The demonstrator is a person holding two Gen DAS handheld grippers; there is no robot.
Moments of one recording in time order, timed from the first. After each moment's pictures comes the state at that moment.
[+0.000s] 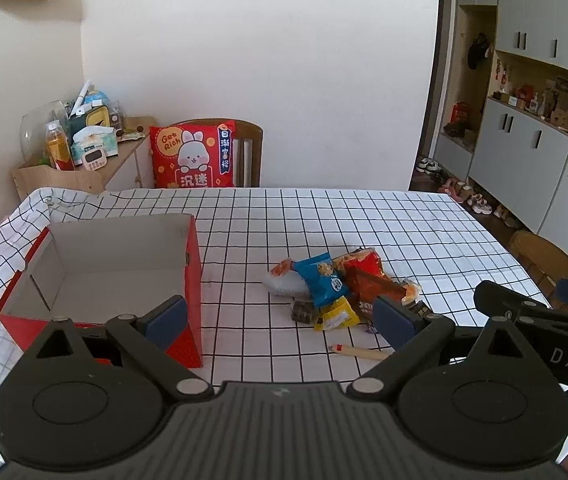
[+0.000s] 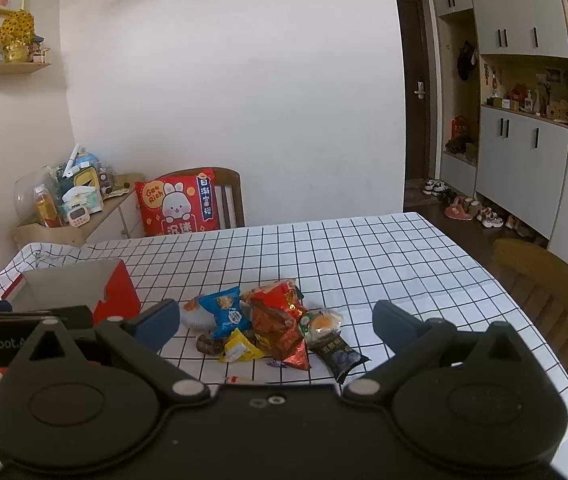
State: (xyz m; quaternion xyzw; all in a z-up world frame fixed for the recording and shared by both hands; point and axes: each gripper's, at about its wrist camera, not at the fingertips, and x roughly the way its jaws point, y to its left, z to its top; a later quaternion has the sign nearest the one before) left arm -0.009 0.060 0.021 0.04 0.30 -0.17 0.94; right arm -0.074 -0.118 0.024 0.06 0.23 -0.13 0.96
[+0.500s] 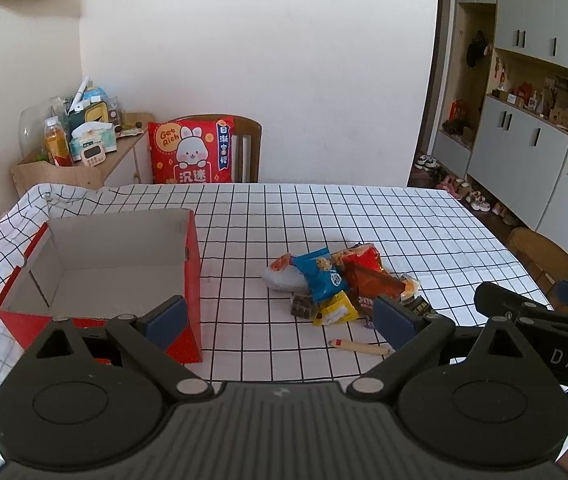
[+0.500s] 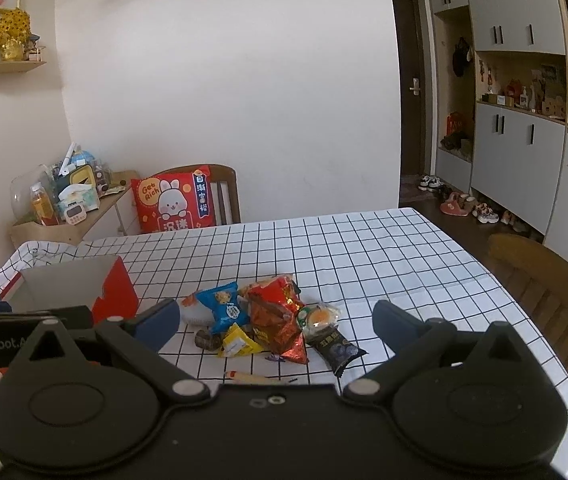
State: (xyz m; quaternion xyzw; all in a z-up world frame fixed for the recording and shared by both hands) left arm -0.009 0.063 0.020 0.04 0.31 -0.18 0.93; right arm -0.078 -0.114 0.024 0.07 0.24 -0.14 0.96
